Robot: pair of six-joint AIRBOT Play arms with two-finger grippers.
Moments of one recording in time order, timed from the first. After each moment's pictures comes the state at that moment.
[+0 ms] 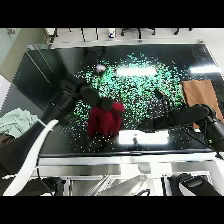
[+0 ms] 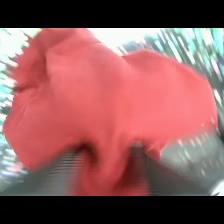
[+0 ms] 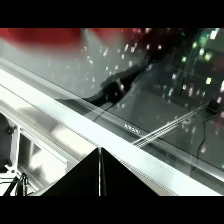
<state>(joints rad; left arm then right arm) -0.65 -1.49 1.54 -1.60 1.25 1.40 0.25 -0.94 0.86 2.28 -1.24 -1.64</state>
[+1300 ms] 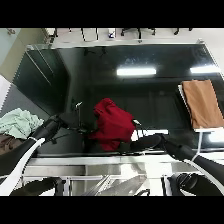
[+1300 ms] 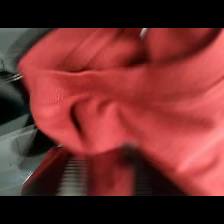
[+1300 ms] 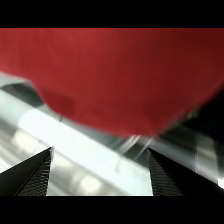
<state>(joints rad) -0.36 -1.34 0.81 -2.18 0.87 1.62 0.66 -1.16 0.52 2.42 -0.69 -1.59</state>
